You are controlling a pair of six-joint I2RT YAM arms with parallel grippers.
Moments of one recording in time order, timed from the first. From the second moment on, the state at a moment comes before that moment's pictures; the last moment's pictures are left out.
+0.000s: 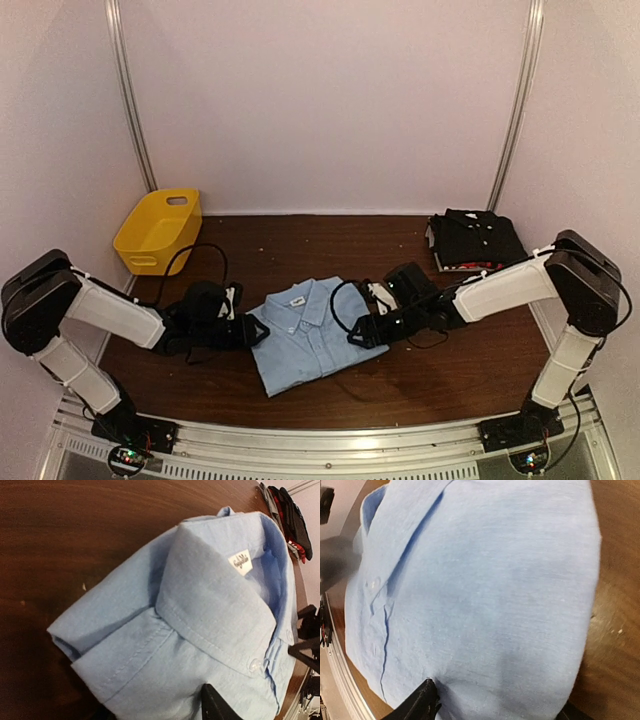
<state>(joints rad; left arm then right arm) -0.73 1.53 0.45 0.37 0.09 -0.77 0.79 1.73 0.83 0.04 -0.27 0.48</state>
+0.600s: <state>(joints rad) -0.49 1.54 0.64 0.19 0.11 -0.53 0.69 1.36 0.75 -0.12 -0.01 0.55</state>
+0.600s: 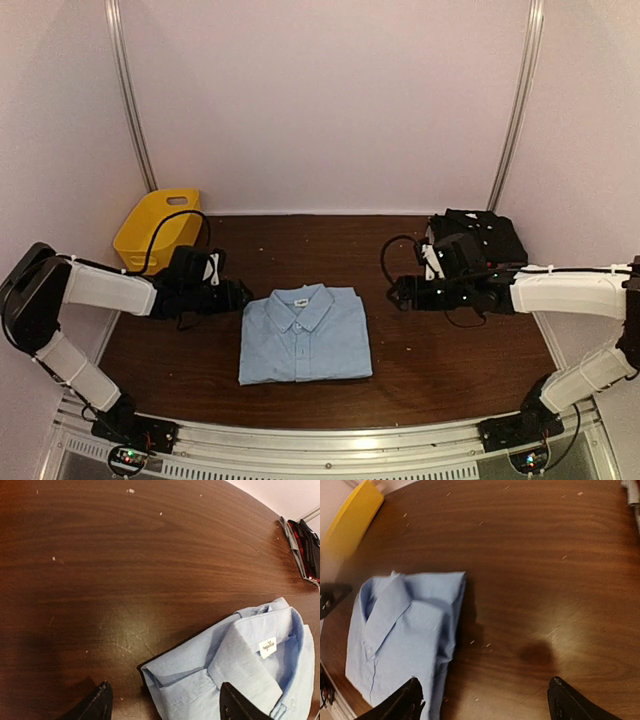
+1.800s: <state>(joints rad) -0.49 1.28 0.59 0.09 0.14 -0.48 -0.10 2.06 1.37 -0.13 0.05 0.33</state>
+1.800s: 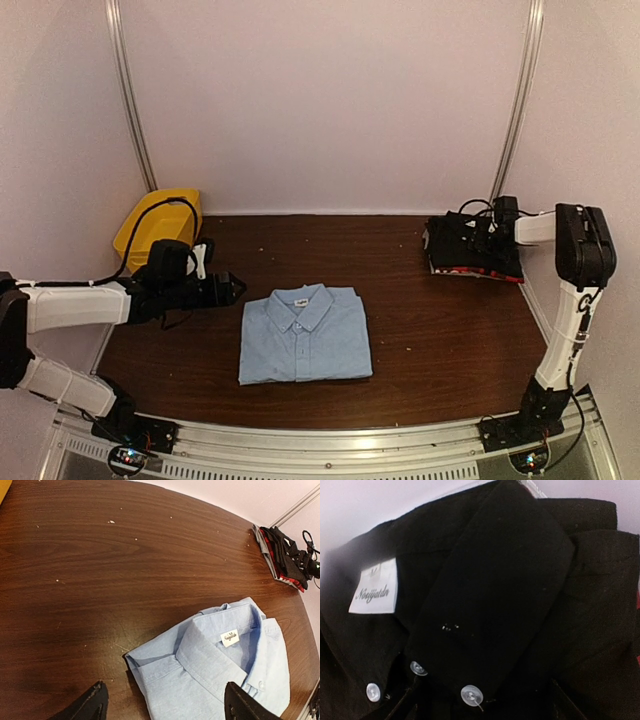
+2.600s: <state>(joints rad) -0.49 1.20 0.46 0.08 0.18 -0.49 0.28 1.55 0.83 -0.18 0.11 0.41</state>
